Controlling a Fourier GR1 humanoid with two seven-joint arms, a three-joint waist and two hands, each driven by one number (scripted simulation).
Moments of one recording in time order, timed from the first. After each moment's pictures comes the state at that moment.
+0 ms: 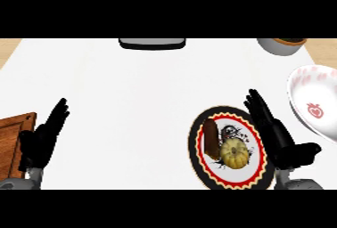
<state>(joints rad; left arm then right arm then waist) -0.05 0.49 -0.19 -1.32 0.25 0.19 -0.07 -0.04 -0.23 0.17 -1.58 -0.15 -0.05 -0.05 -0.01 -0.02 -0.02</state>
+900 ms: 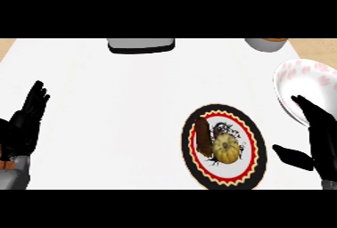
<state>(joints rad) -0.10 0.51 -0.09 -1.40 0.26 0.28 -0.03 0.01 -0.63 0.28 -1.85 0.76 -0.25 0.63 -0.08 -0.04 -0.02</state>
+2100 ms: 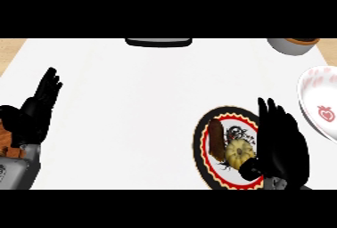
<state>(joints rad) -0.18 0.48 -0.13 -1.47 0.23 0.29 0.05 -0.16 -0.23 0.42 -1.98 1.08 0.41 1.12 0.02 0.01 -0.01</state>
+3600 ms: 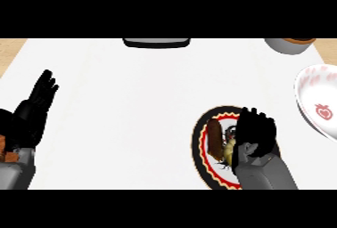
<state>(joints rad) -0.15 0.48 -0.09 -1.50 0.22 0.25 0.07 -0.27 -0.02 0.25 -1.66 1.09 0.78 1.14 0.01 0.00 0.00</state>
